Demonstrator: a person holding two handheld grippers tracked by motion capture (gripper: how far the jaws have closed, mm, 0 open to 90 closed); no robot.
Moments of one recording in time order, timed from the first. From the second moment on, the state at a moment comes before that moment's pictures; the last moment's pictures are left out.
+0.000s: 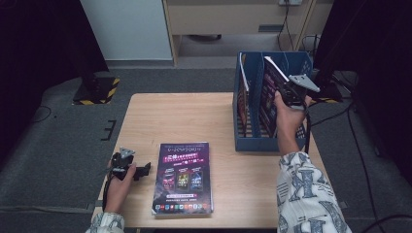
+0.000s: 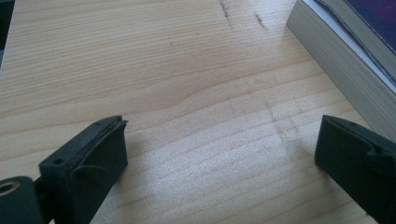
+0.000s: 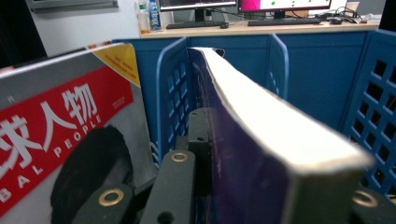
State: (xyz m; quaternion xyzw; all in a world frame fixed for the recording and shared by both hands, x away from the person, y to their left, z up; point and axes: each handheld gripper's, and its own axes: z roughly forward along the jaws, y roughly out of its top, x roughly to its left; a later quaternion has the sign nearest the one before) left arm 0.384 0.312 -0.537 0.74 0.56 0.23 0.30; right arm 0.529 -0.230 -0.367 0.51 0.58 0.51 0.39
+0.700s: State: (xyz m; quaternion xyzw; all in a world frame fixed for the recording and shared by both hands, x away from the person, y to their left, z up) left arm 0.384 0.312 -0.537 0.74 0.56 0.23 0.30; right arm 0.516 -0.226 -0.375 0.49 0.59 0.53 0.37
